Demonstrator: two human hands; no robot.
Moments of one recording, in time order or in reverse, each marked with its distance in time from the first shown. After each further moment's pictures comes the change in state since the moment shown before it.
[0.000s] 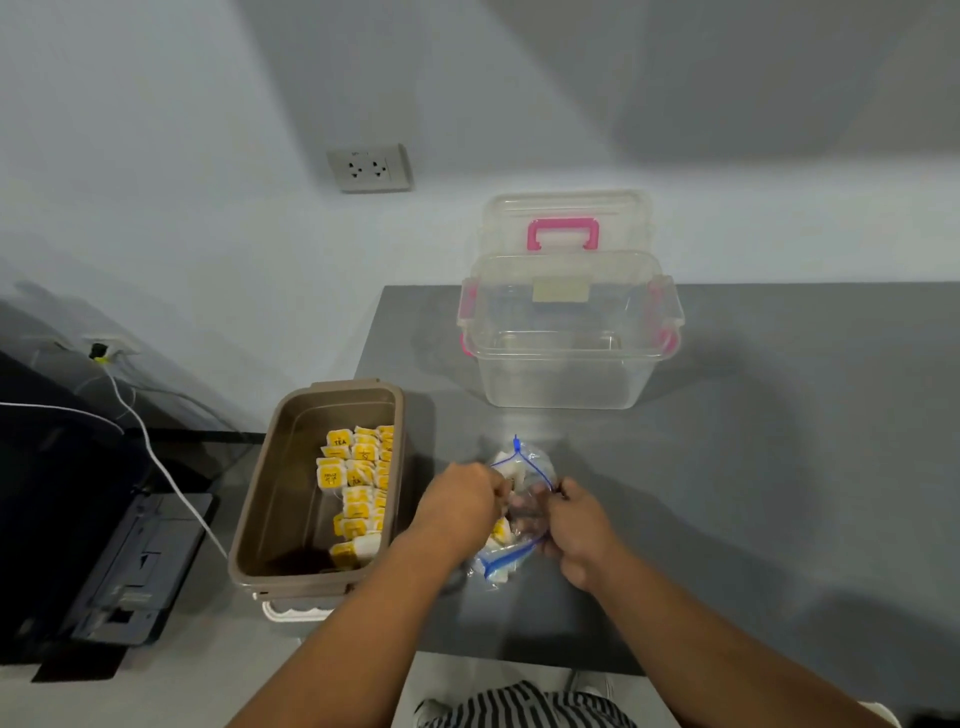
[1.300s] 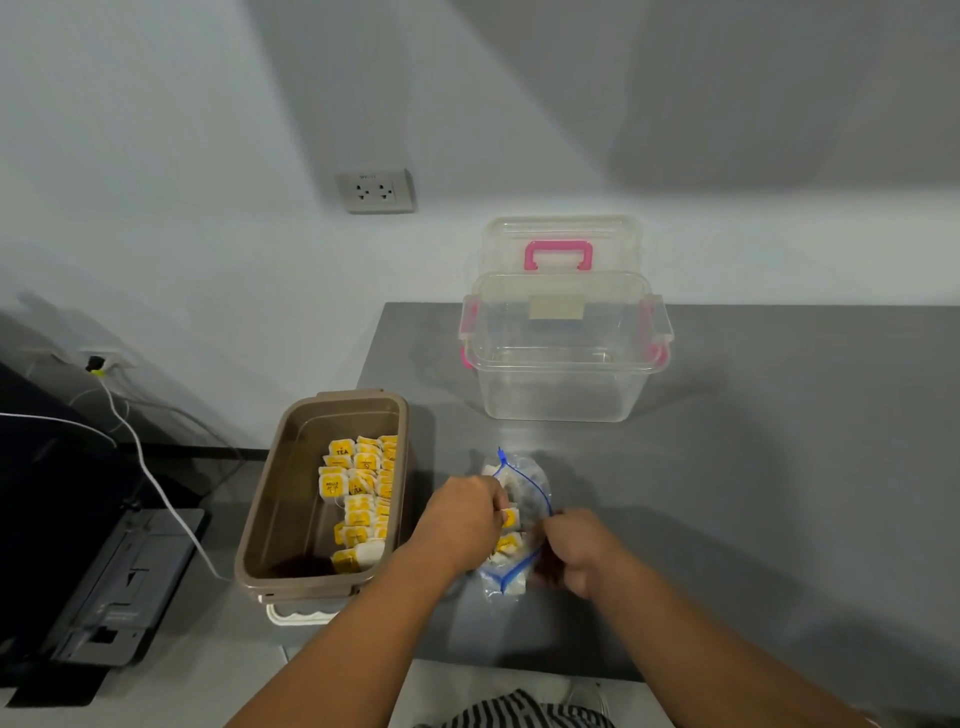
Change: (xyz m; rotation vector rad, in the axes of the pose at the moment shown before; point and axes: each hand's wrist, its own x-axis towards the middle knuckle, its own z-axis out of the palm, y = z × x) left_hand -0.011 -0.001 0.006 -0.182 0.059 -0.035; right_hand -0.017 -0.010 0.003 -0.284 0.117 0.235
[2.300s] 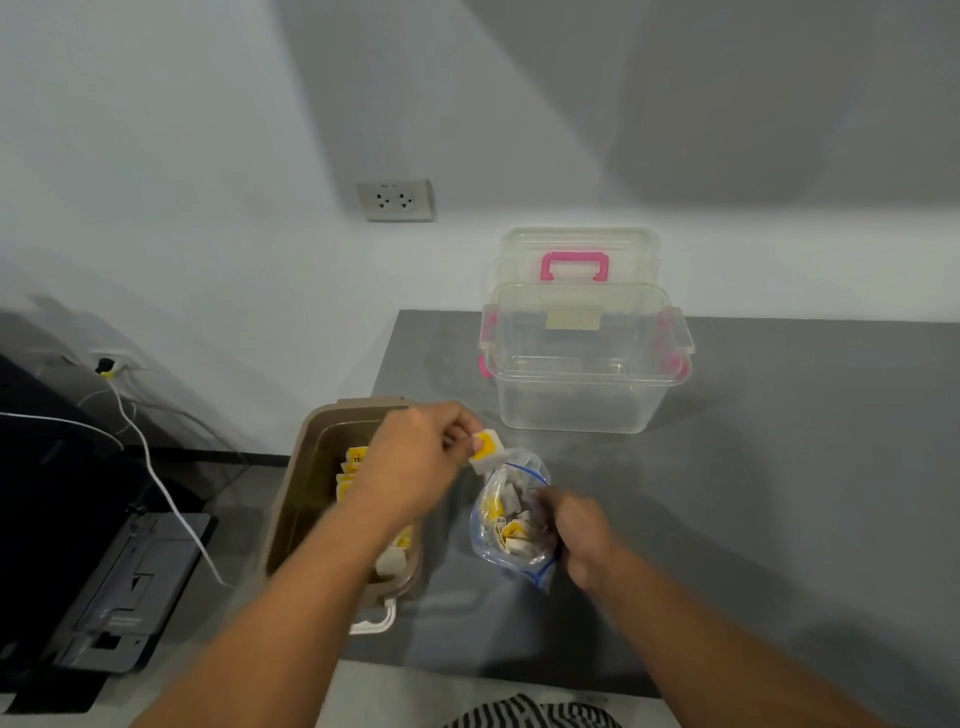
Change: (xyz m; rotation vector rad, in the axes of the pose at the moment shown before) left_hand -0.022 -0.014 -0.111 -0.247 0.285 0.102; right_hand 0.001 -0.019 0.022 0.197 -0.031 -0.159
